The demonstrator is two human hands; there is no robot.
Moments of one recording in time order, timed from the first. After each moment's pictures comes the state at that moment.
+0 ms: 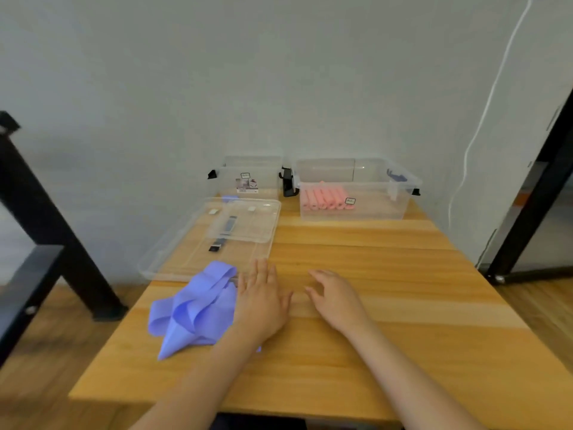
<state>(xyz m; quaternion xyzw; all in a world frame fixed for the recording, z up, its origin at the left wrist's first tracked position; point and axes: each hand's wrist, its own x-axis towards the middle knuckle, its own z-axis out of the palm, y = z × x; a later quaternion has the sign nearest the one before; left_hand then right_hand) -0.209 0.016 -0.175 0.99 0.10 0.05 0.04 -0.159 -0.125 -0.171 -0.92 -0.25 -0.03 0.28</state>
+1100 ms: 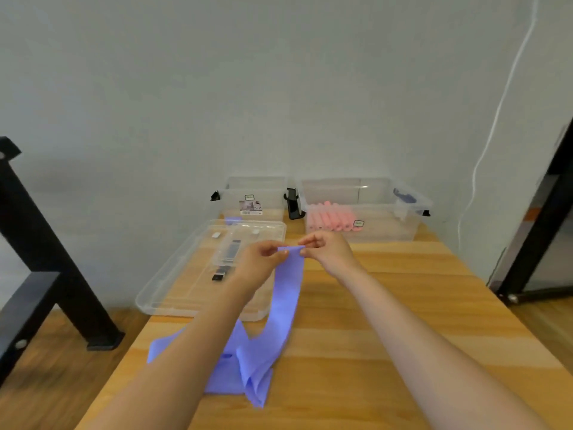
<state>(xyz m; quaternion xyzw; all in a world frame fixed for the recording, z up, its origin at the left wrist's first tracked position) -0.141 0.069 -0.101 0.81 0.07 0.14 0.57 -0.078 -0.073 -0.095 -0.80 -0.20 0.03 0.57</state>
